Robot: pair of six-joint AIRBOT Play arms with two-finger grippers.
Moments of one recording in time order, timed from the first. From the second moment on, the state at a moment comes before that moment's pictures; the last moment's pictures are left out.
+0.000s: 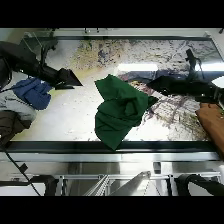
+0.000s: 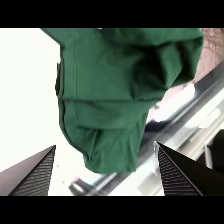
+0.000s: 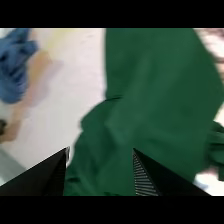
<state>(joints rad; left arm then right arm) 0.03 -1.56 1.50 -2.33 1.53 1.92 -0.08 -1.23 0.96 -0.51 0.98 1.06</state>
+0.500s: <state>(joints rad) -0.12 -1.32 0.83 -2.38 1.26 1.89 -0.28 -1.46 0.96 -0.68 1.06 1.10</state>
